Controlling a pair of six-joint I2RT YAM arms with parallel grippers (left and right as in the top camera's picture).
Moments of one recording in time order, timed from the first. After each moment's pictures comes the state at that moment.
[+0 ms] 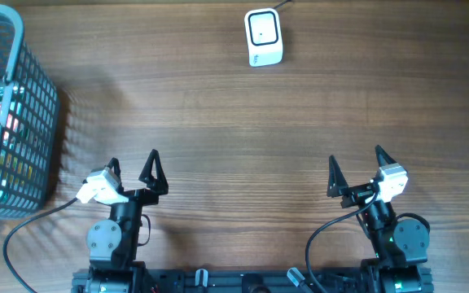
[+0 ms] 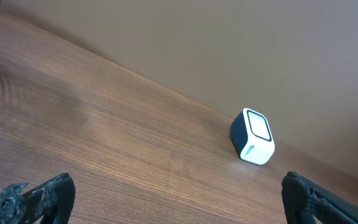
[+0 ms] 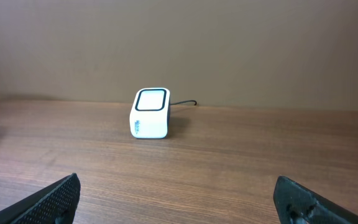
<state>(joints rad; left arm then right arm) -0.06 0.01 0.01 -0.07 -0.03 -0.49 0.09 0.02 0.01 0.00 -0.14 0.06</state>
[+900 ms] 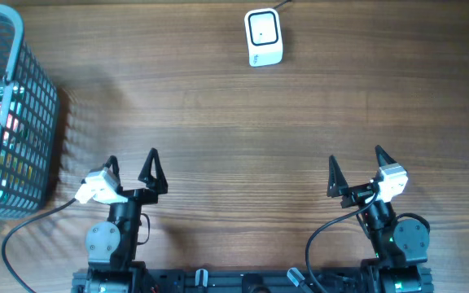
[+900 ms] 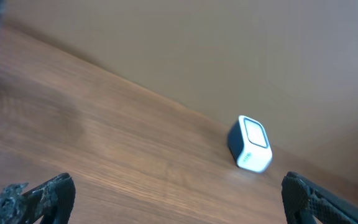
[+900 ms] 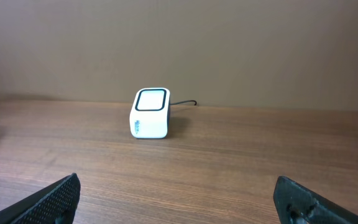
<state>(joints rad) -0.06 0.01 0.02 -0.04 -0.02 -0.48 0.09 0.02 0.01 0.00 -0.14 0.06</state>
